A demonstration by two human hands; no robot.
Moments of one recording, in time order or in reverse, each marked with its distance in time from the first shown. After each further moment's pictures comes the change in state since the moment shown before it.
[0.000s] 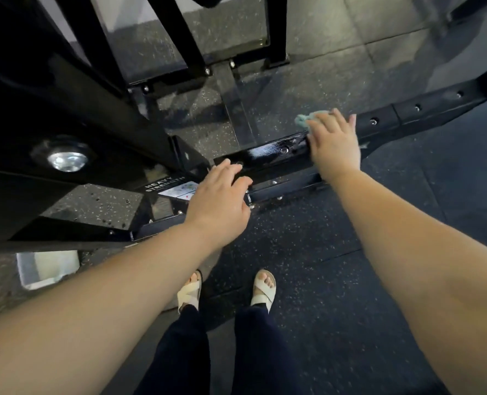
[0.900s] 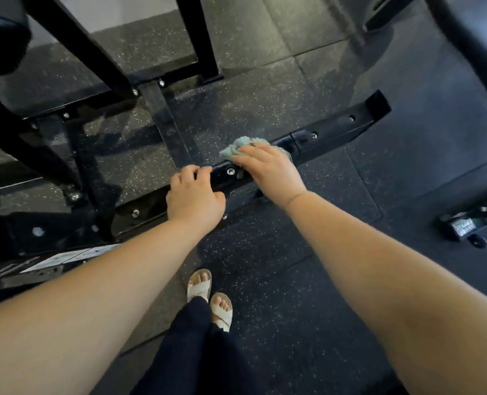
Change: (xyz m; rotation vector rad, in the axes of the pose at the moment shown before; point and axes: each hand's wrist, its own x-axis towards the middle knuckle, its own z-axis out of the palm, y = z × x) left_hand 0.127 0.112 0.017 -0.154 -0.016 -0.286; right_hand 0.011 0.091 -0.013 0.193 0.206 -0.368
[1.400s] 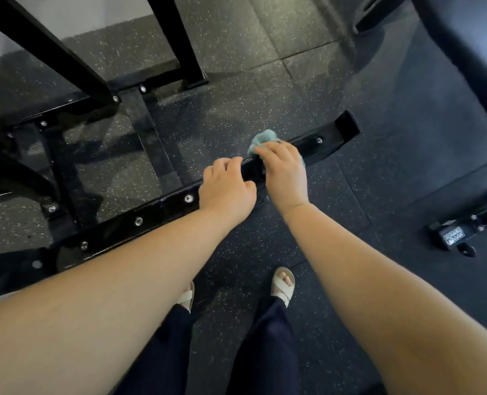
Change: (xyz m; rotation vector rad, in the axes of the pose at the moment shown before) left_hand 0.042 0.119 0.012 -0.149 -0.108 0.078; right_hand -0.013 0.074 -0.026 -0.021 0.176 0.283
